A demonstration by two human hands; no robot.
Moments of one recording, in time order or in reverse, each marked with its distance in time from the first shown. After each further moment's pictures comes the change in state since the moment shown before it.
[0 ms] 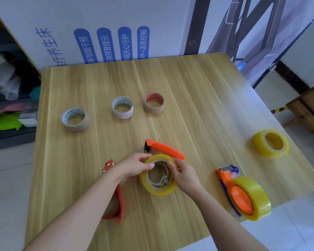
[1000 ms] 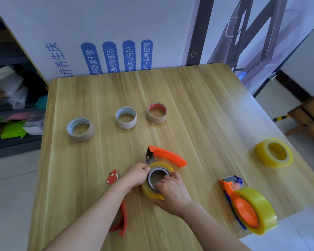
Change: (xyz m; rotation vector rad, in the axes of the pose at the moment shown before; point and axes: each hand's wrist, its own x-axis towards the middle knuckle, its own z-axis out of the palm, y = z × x) left_hand 0.019 -0.009 0.004 0.154 0.186 -0.073; right_hand -0.006 -0.027 0.026 -0.830 -0.178 -0.535
